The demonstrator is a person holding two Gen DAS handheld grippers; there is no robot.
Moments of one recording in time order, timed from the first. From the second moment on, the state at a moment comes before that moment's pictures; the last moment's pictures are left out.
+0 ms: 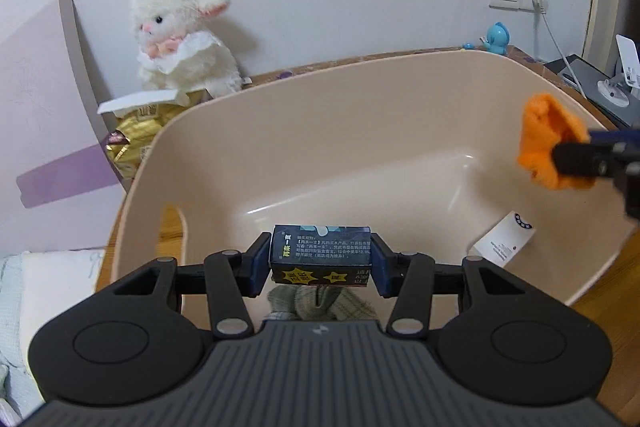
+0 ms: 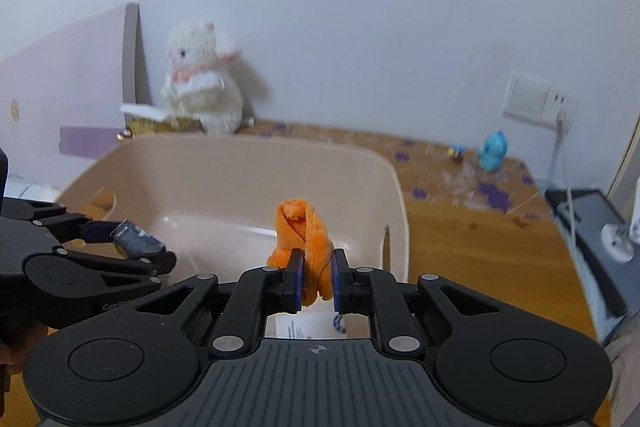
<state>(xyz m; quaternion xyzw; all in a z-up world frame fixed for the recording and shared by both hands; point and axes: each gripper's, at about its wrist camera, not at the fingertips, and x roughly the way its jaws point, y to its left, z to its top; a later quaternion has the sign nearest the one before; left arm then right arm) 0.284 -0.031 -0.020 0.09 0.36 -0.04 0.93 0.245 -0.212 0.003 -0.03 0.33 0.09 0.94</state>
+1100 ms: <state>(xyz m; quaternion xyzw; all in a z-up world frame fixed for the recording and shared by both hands) 0.158 -0.002 0.038 0.03 0.33 -0.03 0.94 0.104 -0.234 0.061 -0.05 0.26 0.07 0.96</state>
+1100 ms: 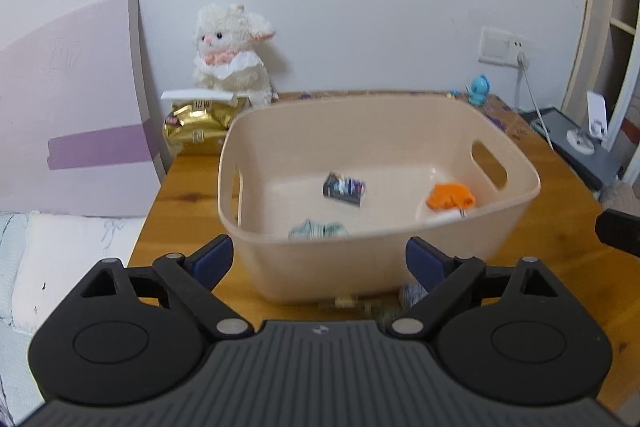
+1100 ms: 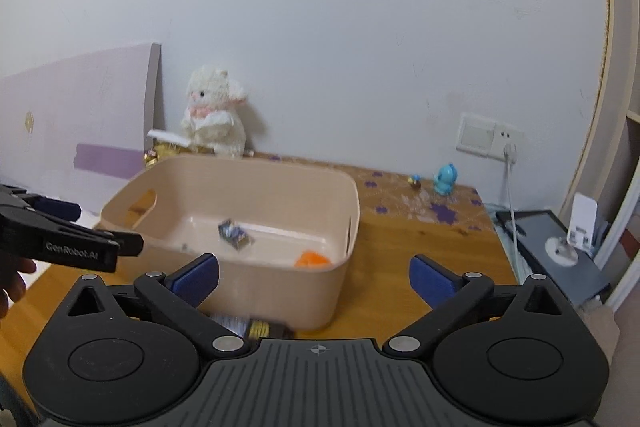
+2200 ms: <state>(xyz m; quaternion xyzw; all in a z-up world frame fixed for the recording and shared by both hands) 0.105 -0.036 -0.076 0.05 0.41 -0.06 0.91 0.087 -0.249 -0.056 -0.05 0.40 0.06 0.91</state>
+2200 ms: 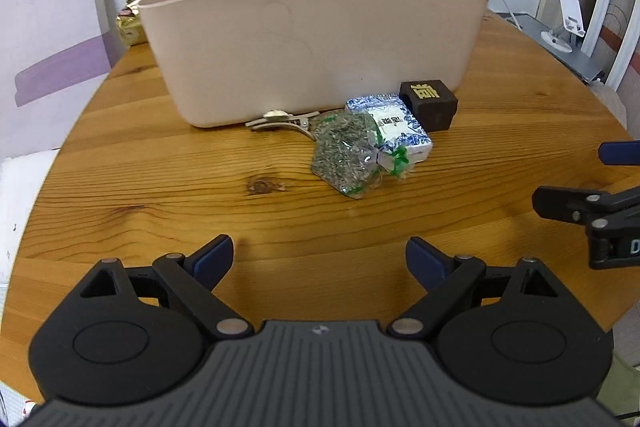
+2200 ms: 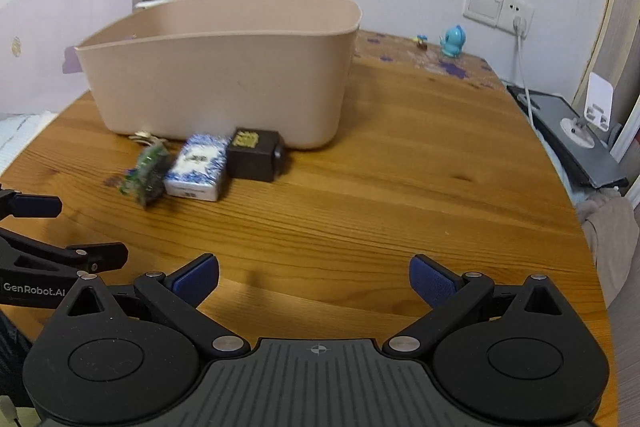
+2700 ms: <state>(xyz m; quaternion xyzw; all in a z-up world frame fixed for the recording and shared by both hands) 0.148 -0.029 -0.080 0.03 0.39 -0.05 0.92 0.139 -0.229 -0.083 -0.06 0.41 0.07 0.91</state>
